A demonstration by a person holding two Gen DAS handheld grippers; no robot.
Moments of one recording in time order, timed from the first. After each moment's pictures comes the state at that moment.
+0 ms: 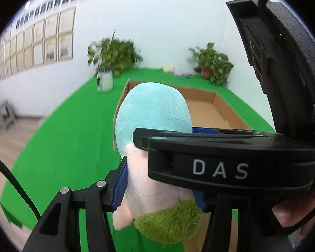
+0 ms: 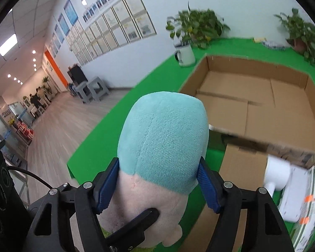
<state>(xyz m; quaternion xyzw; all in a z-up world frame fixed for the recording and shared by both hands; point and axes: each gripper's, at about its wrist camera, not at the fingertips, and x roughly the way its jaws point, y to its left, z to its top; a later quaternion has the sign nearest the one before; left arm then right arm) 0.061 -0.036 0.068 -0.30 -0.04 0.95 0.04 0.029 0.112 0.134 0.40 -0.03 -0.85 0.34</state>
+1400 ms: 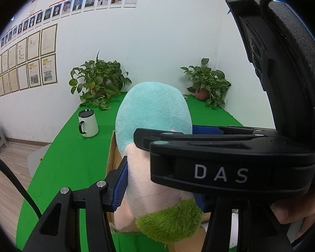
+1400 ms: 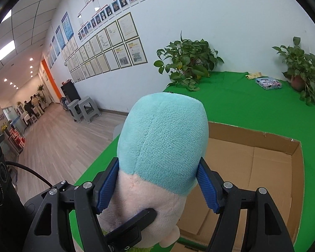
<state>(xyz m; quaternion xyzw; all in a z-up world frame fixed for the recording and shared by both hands) -0.090 -0.041 0.155 -0.26 -0.03 0.96 0.08 -0.154 0.097 0.258 0.36 -0.02 -0.88 0.31</state>
